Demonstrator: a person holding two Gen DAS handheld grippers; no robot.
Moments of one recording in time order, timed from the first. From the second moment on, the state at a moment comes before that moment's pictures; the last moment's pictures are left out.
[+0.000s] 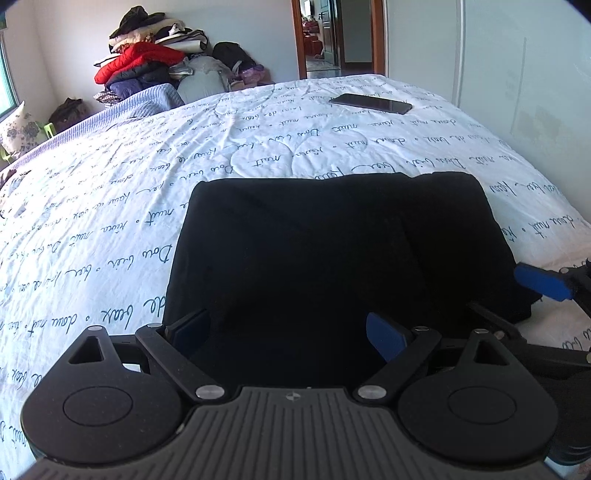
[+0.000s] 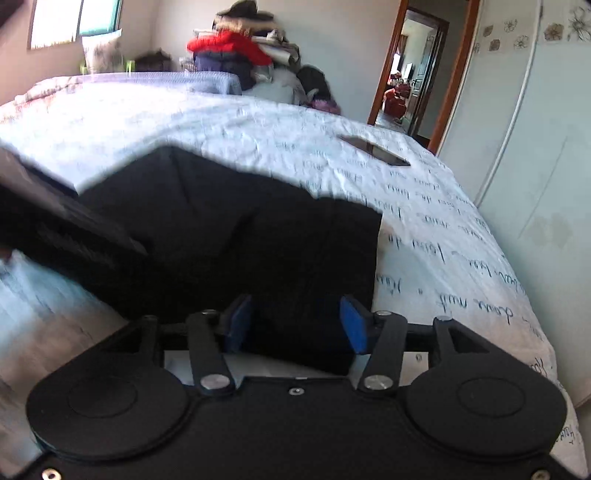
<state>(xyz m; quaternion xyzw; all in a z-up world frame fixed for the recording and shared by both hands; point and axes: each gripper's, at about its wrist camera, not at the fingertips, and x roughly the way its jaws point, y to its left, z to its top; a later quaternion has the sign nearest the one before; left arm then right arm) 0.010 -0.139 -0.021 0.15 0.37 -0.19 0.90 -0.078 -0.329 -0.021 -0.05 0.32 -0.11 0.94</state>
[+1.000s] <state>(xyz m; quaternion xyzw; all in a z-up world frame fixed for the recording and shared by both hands) 0.033 -0.004 0.019 0.15 0.32 -0.04 0.93 -0.039 -0.126 -0.053 -0.34 0.23 0.07 0.91</state>
